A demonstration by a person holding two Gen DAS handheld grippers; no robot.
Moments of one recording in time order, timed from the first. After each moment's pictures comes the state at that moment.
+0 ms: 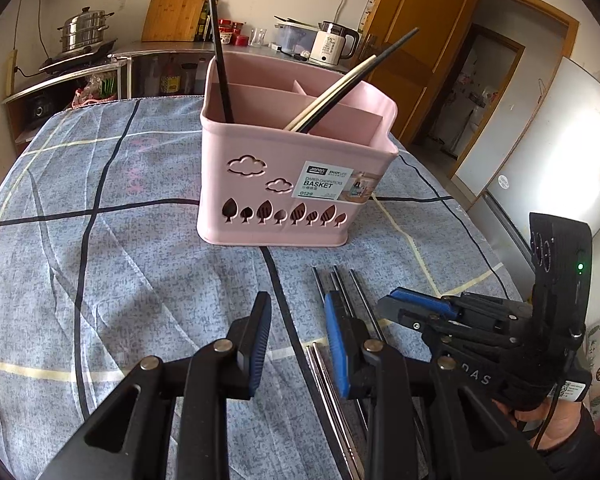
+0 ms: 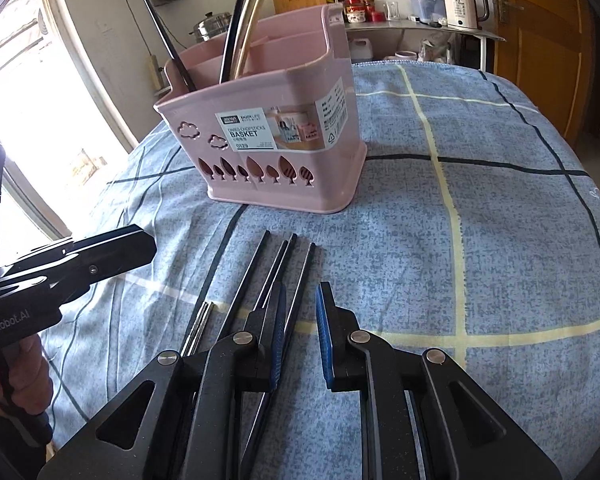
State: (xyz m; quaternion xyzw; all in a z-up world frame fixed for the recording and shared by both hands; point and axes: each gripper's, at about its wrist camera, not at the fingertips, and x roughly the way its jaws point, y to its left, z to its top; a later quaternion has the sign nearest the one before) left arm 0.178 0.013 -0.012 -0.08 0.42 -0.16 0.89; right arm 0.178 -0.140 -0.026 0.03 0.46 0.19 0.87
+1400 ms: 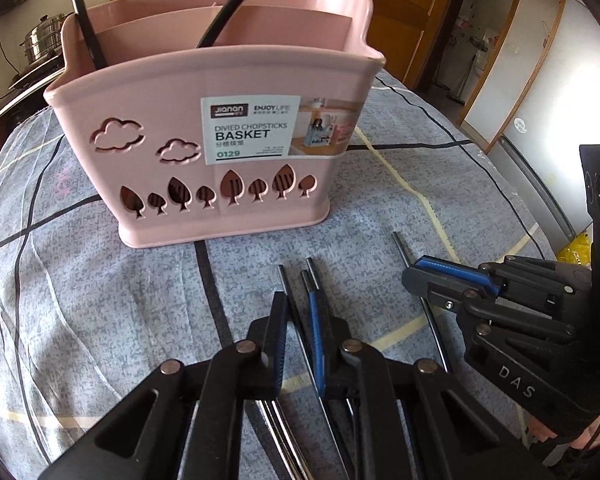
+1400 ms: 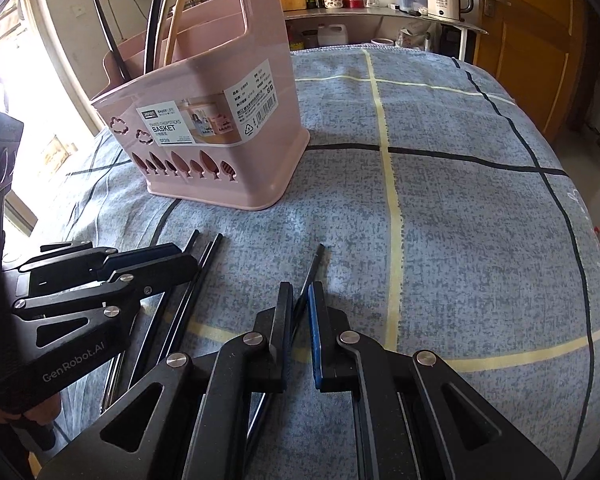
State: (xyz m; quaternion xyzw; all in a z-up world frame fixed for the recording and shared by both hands) left arm 0.224 -0.067 -0.055 0.00 0.48 -0.16 0.86; right arm 0.203 -0.166 -0.034 0.00 0.48 0.14 0.86
